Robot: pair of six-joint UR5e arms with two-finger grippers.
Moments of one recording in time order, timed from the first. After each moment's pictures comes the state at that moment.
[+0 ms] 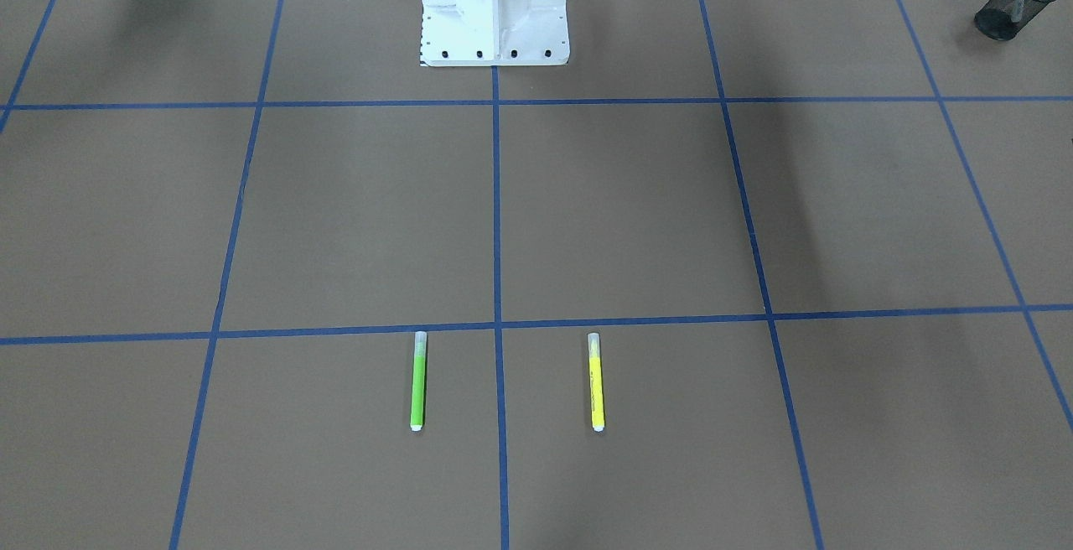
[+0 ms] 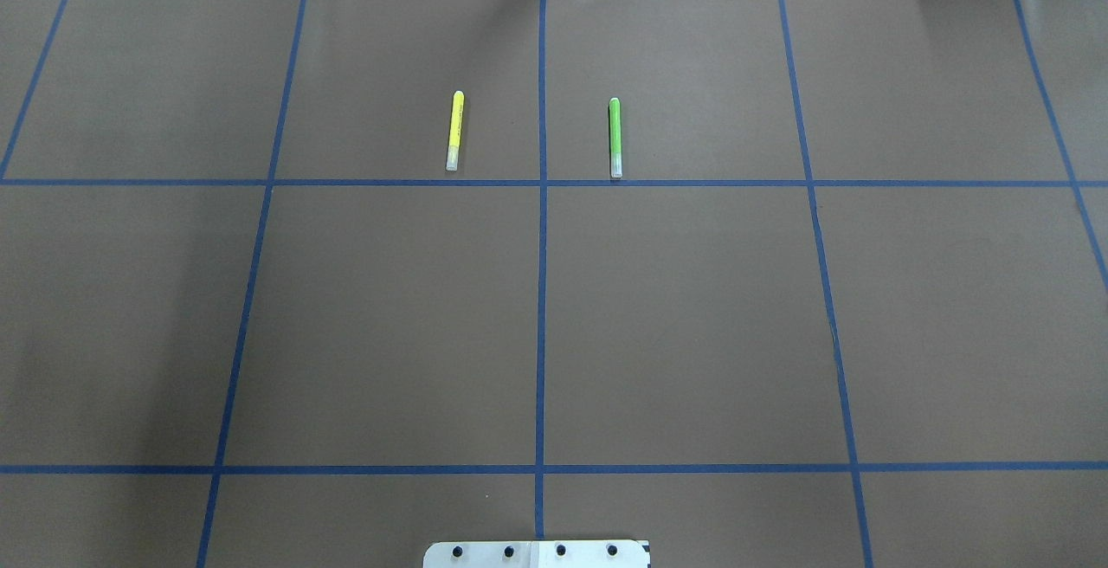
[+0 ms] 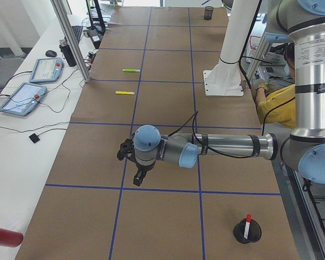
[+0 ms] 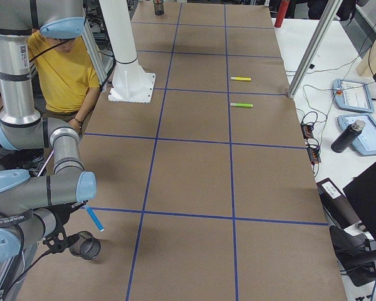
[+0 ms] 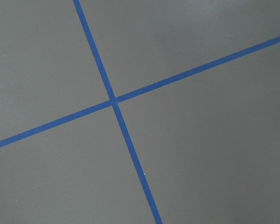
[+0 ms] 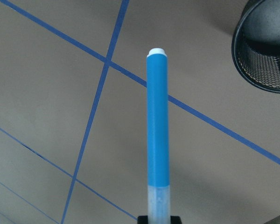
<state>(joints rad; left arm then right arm) -1.52 -1.44 -1.70 -1.82 -2.41 0.16 2.61 -2.02 1.77 -2.77 2.23 -0.47</state>
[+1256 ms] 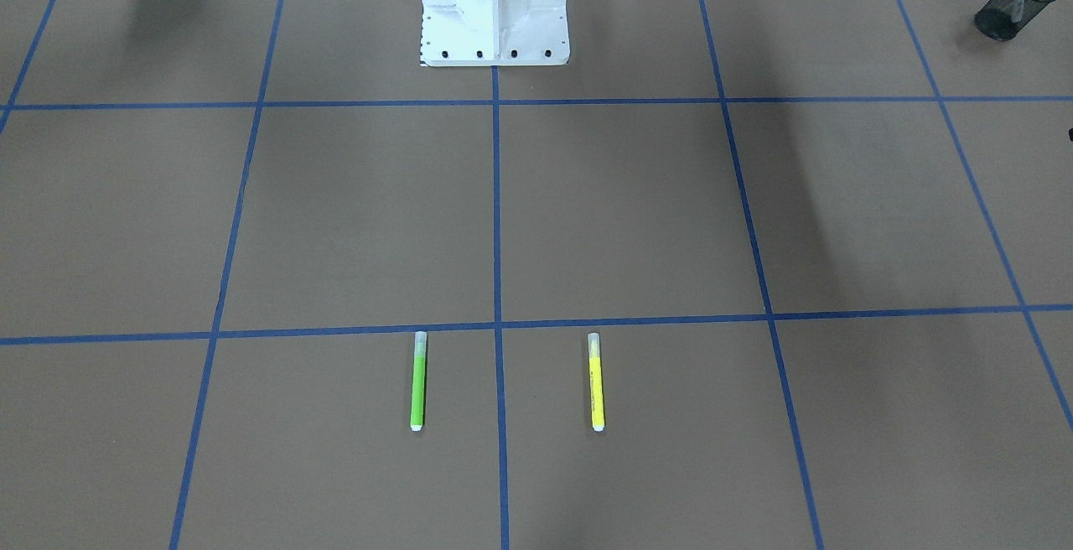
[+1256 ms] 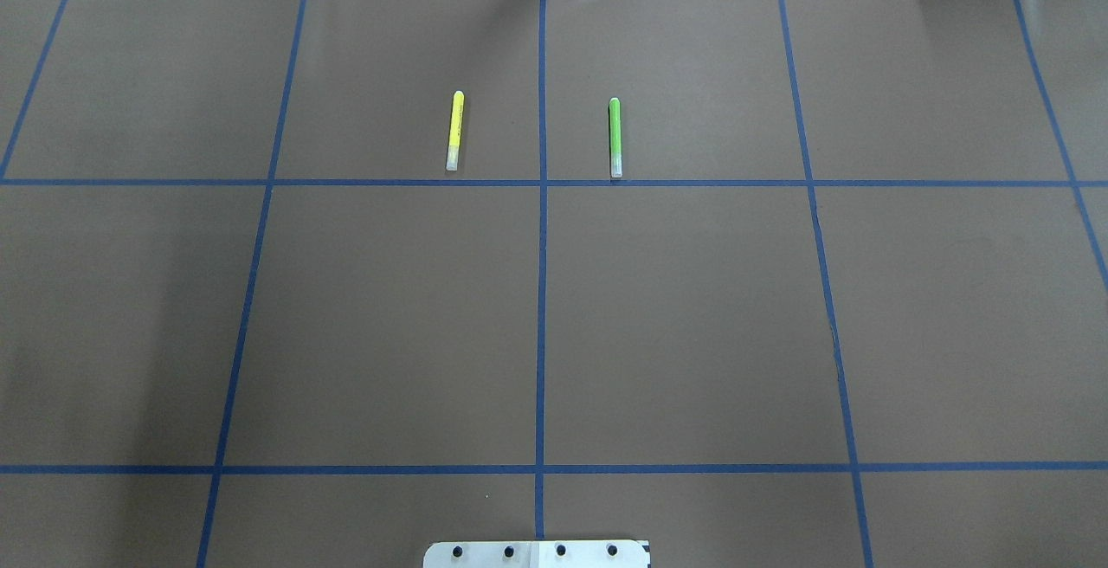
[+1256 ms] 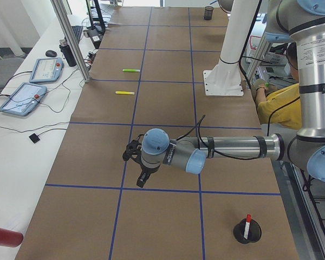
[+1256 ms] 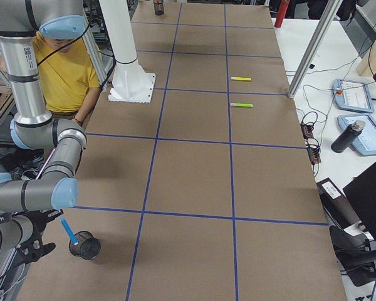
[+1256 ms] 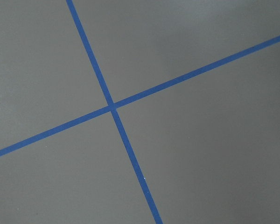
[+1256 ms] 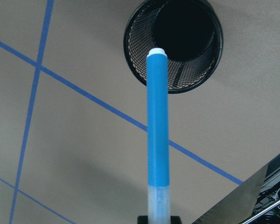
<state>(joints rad) -1.53 -1.38 -1.70 -1.96 -2.41 0.16 2.82 -2.00 1.73 -2.62 1.87 -0.44</state>
